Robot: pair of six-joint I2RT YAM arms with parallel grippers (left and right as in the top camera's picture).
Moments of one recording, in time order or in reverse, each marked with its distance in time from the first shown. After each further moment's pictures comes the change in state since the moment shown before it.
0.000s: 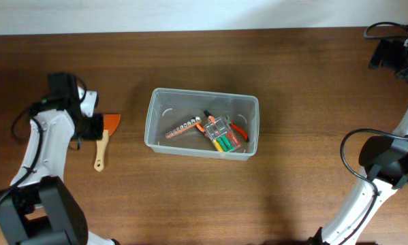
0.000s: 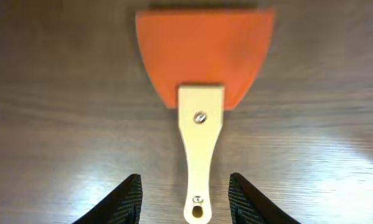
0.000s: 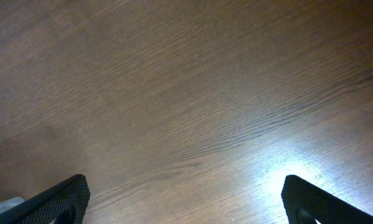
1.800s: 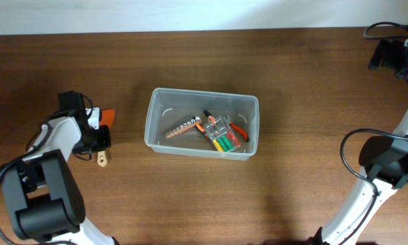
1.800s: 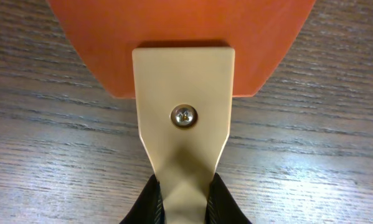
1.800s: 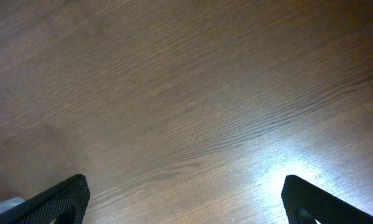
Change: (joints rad) left arm 0.032 0.146 -0.139 0.191 0.076 -0.142; right arm 0.000 0.000 0.000 0.000 0.000 0.000
